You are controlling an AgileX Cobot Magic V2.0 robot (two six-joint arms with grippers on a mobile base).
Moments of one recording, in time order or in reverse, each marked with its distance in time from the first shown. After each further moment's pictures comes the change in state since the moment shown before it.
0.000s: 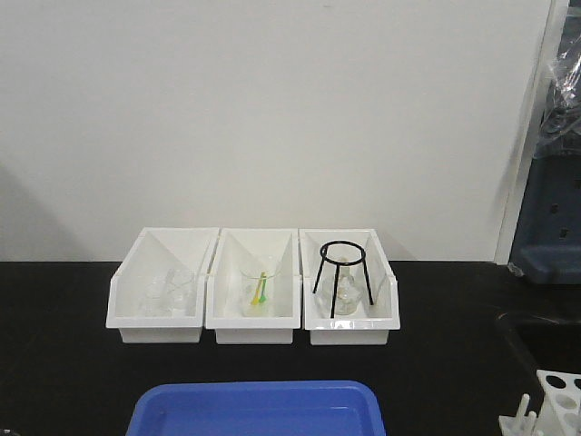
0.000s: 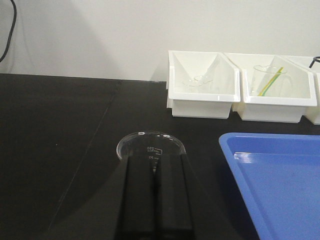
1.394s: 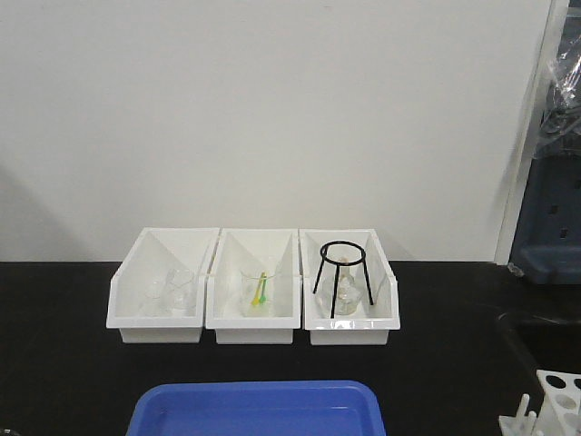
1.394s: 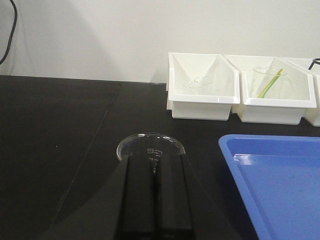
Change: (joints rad) left arm 0.000 -0.007 0.000 0.000 0.000 0.000; right arm 0.171 -0.573 0.627 -0.182 -0.127 0.184
